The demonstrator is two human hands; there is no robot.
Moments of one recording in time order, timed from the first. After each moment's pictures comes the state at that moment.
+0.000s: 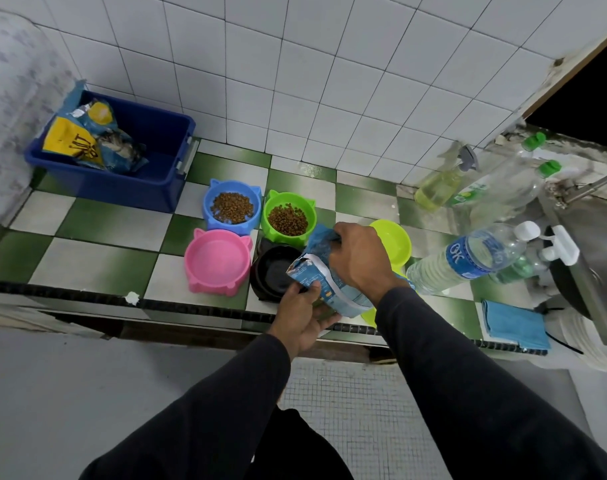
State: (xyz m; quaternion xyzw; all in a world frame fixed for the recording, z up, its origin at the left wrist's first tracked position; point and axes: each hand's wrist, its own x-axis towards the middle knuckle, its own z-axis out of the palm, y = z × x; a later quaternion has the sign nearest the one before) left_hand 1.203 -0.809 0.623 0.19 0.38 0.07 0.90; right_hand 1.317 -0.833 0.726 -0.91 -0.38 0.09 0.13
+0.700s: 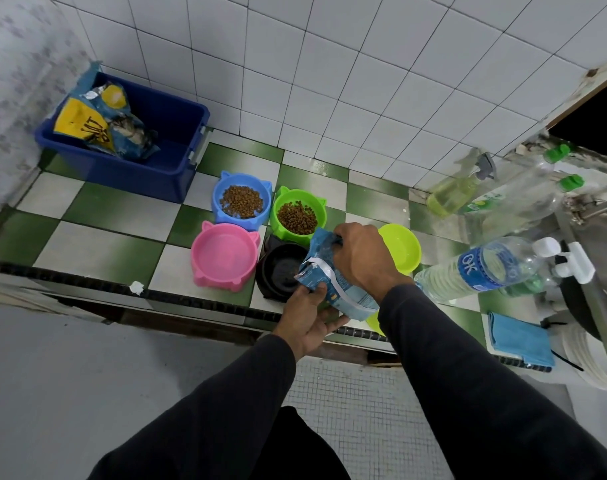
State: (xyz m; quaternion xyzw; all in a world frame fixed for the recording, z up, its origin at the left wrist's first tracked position) left_hand 1.206 -0.807 0.617 0.14 0.38 0.07 0.91; right_hand 1.324 -0.815 0.719 -0.89 -0.43 0.10 0.06
